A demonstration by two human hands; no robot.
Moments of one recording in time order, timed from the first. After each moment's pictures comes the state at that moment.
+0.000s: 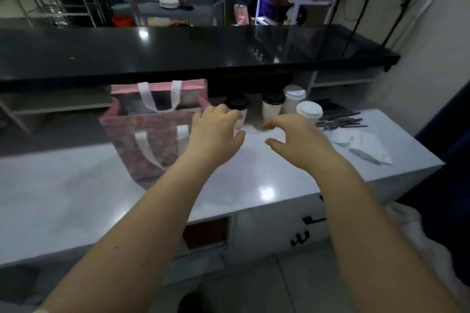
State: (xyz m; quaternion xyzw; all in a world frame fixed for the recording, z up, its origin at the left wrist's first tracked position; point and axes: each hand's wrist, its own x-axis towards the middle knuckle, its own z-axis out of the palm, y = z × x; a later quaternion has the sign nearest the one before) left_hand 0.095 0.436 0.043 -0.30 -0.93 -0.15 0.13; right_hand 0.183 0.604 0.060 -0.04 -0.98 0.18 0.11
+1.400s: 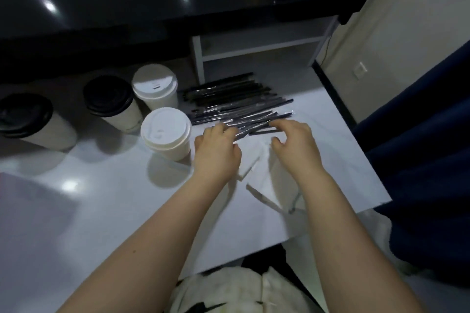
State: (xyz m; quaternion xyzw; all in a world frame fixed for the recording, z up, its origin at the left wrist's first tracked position) left_hand 0.010 0.910 -0.129 -0.23 -0.95 -0.18 -0.07; right_hand 0.078 1.071 -0.115 -0.24 -0.93 0.28 0.05
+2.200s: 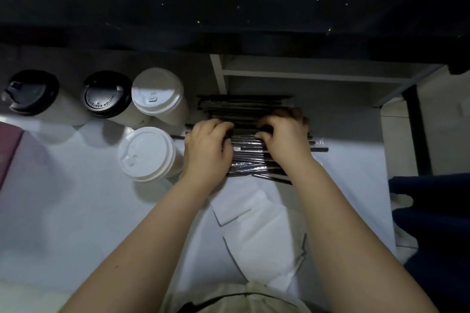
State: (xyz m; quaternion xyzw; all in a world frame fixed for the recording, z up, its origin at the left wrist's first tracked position) left_hand -0.054 0.952 -0.138 -0.04 -0.97 -0.23 0.00; right_hand -0.085 1.123 -0.159 -0.03 -0.97 0.25 -0.05
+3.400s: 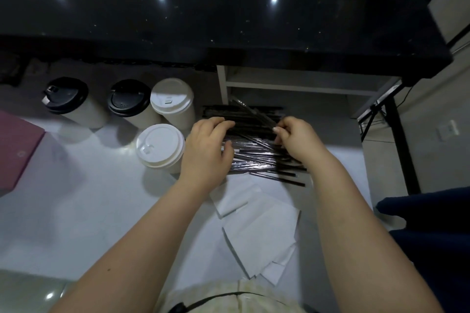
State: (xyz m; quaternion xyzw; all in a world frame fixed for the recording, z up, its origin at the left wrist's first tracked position) left_hand -0.023 0.949 -0.101 -0.11 -0.95 -0.25 0.11; right_hand -0.074 1.164 -0.136 -0.07 -0.91 0.40 -0.11
